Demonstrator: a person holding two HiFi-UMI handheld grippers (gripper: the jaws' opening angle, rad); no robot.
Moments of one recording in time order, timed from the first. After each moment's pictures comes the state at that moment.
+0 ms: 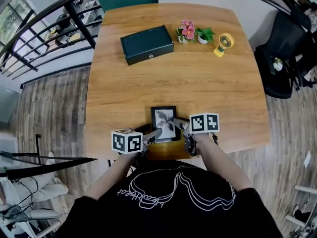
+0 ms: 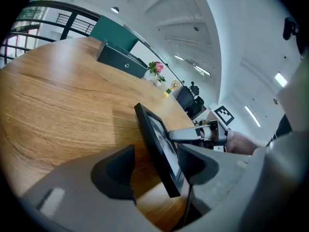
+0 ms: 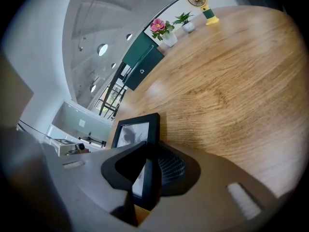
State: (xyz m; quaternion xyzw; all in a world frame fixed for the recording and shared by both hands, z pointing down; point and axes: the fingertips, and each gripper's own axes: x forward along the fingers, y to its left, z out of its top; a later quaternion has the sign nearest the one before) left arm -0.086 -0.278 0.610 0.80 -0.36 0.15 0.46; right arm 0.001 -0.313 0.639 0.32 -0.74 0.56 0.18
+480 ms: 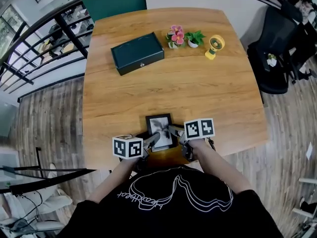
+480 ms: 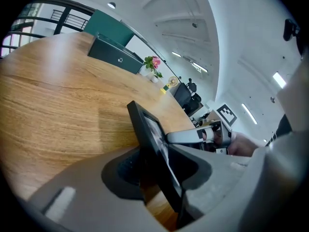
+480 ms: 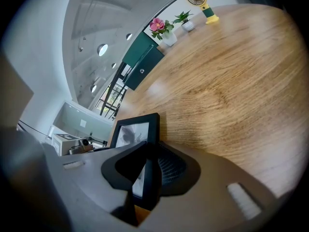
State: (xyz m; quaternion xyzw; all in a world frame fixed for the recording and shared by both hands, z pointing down) left arm -0.068 -0.290 0.614 0.81 -0.33 0.16 0.46; right arm -0.001 -0.313 0.638 0.32 -0.74 0.57 0.18
